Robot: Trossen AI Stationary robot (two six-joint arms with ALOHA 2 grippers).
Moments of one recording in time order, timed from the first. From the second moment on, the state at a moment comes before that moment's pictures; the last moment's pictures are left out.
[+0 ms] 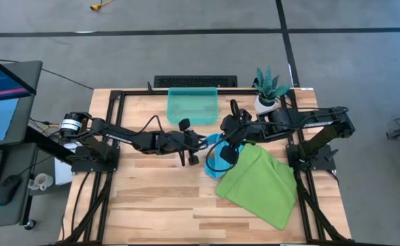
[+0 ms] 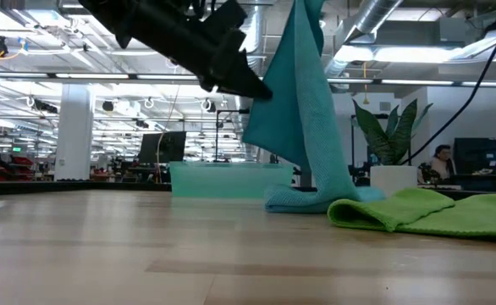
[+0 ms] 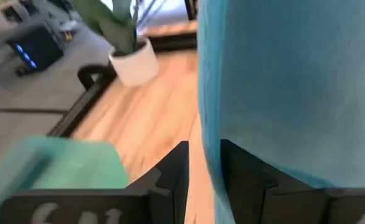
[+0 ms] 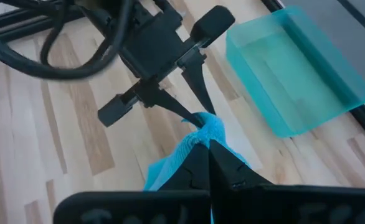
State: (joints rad) left arm -0.04 1.61 0.88 0.32 -0.38 0.07; right arm 0.20 1.56 1.74 -1.11 0.34 0.44
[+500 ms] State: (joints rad) left arm -0.04 1.61 0.88 0.11 -0.37 -0.02; right arm 0.20 1.56 1.74 -1.11 0.34 0.43
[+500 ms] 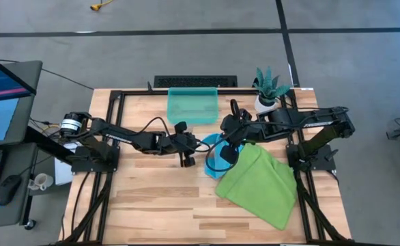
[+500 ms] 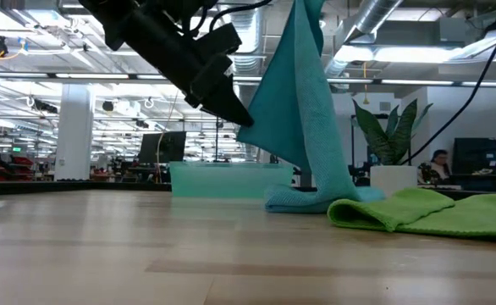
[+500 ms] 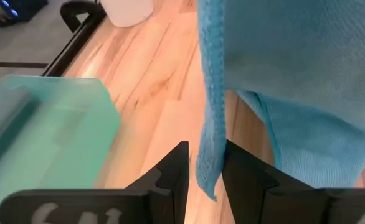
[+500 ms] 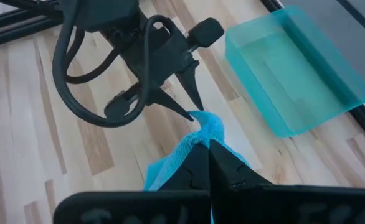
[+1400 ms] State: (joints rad) left arm 0.02 1.61 0.88 0.12 -0.27 0.02; right arm 0.20 1.56 1.74 -1.11 0.34 0.43
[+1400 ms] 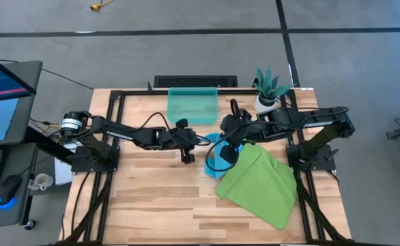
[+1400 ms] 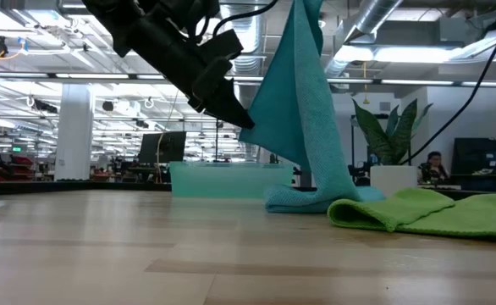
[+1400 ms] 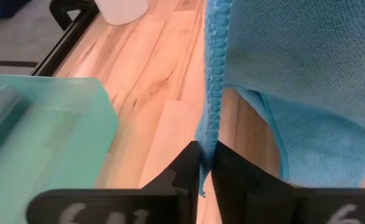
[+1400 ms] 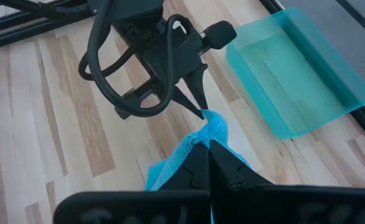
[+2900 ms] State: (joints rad) left arm -0.23 1.46 1.82 -1.31 -0.88 0.16; right arm 0.18 1.56 2.01 -1.32 0.16 0.29
